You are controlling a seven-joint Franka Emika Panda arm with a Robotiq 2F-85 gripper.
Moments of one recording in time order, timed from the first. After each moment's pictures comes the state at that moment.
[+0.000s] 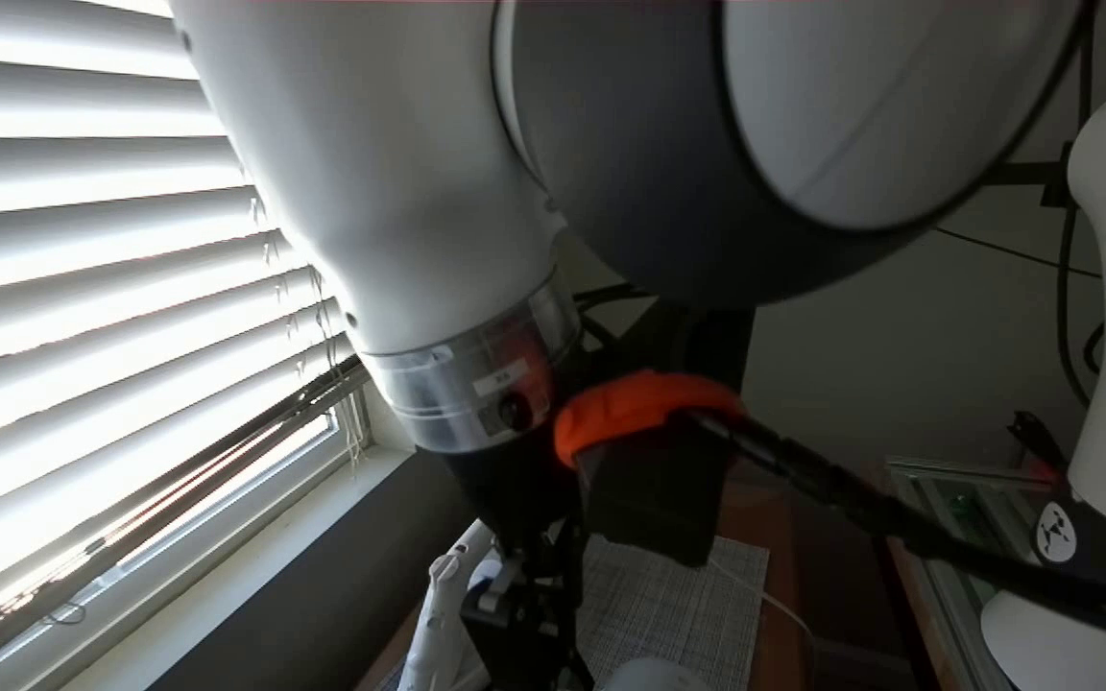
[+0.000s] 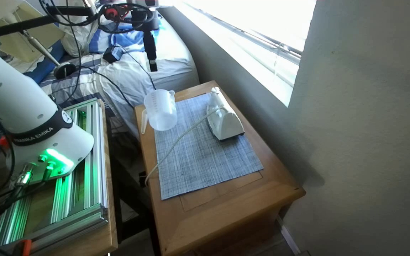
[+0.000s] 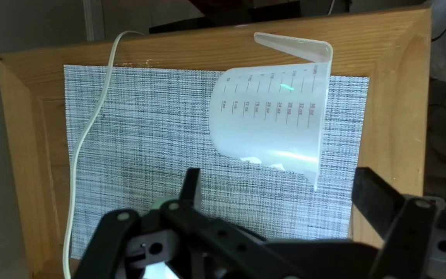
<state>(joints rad) 0.14 -0.10 0.28 -2.64 -0.13 2.29 0.64</state>
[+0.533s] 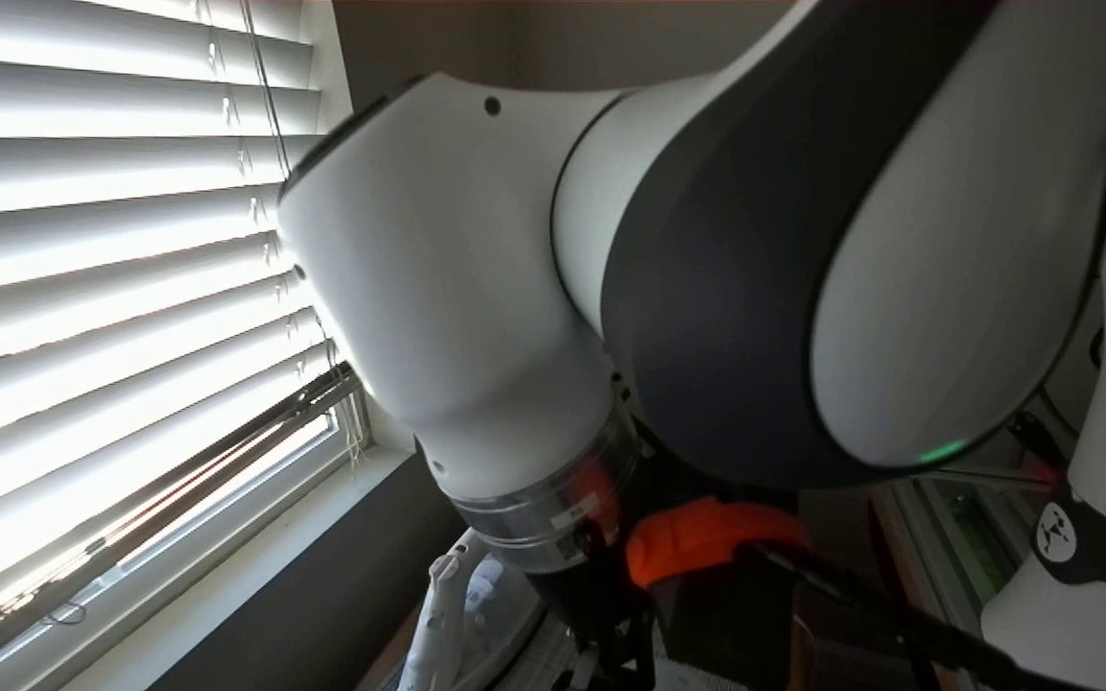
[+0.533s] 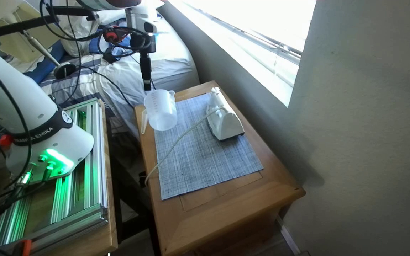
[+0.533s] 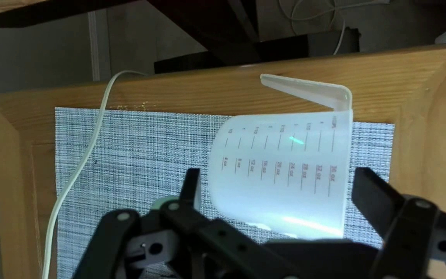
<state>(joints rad) 0.16 0.02 0.27 -2.70 -0.15 2.36 0.69</state>
